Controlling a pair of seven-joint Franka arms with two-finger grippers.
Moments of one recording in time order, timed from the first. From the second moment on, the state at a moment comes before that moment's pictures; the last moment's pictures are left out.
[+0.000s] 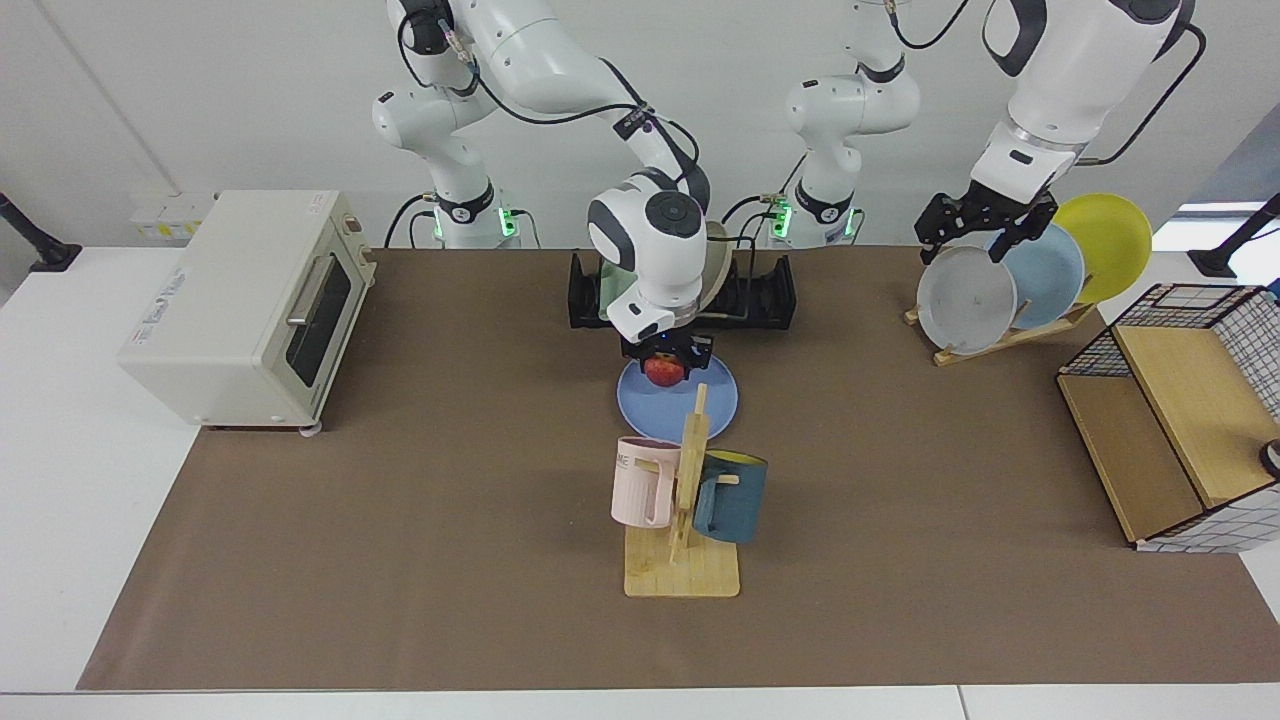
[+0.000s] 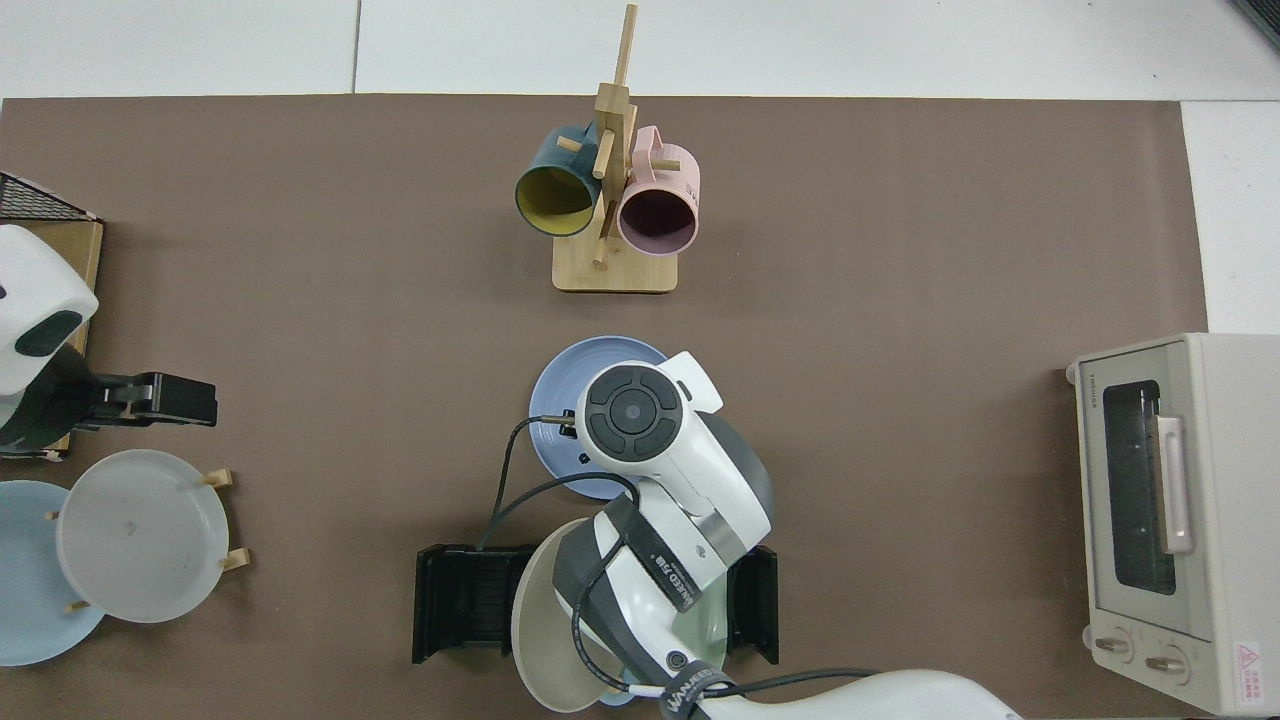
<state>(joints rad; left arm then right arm) 0.04 -0.14 -0.08 -1.79 -0.02 1.61 -0.03 0.68 0.40 -0.01 -1.81 0.03 2.21 0.88</state>
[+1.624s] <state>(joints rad) 0.04 -0.15 -0.08 -1.79 -0.02 1.61 -0.03 0.05 0.04 -0.02 -1.62 0.04 1.68 -0.01</state>
